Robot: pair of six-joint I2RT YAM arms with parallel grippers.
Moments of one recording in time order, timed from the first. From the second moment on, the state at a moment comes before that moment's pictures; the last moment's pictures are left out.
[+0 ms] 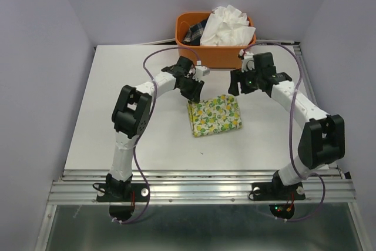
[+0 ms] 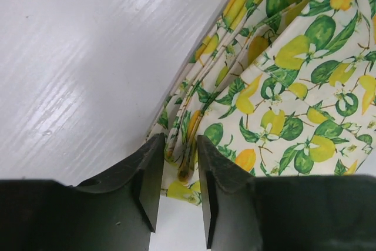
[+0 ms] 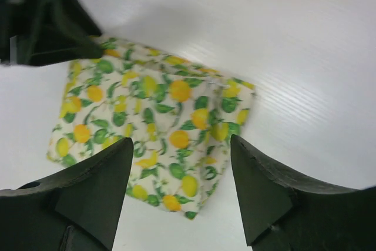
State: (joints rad) left arm -0.51 2.17 1.67 -0.53 0.43 0.11; right arm 0.21 1.61 1.27 -0.46 -0.33 0.01
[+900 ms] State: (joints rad) left arm -0.31 1.53 1.35 -0.43 0.14 0.04; right arm 0.43 1.78 1.10 -0.36 0.02 0.08
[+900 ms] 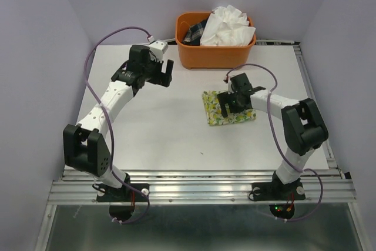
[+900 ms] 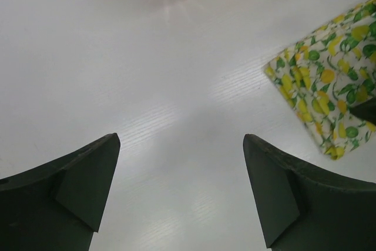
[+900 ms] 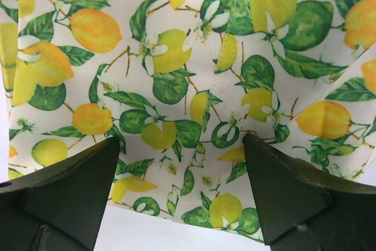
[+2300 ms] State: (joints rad) left arm -0.26 1.60 1.40 -0.51 0.30 0.11; right arm -0.19 2.27 1.93 -0.64 -0.23 -0.37
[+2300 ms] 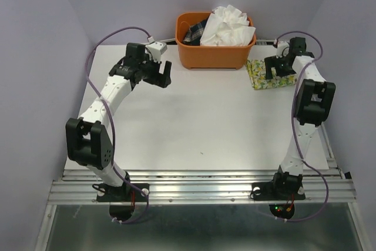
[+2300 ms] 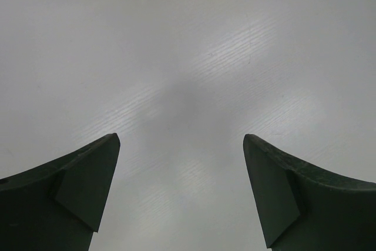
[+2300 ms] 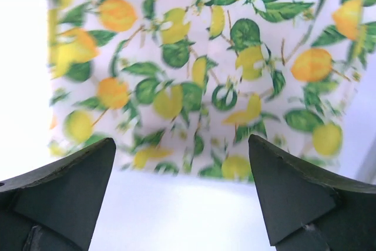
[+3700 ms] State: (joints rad) left arm -0.23 1.26 1.28 -0.51 0.24 0.11; right arm 0.18 2.46 2.33 -0.20 -0.07 -0.04
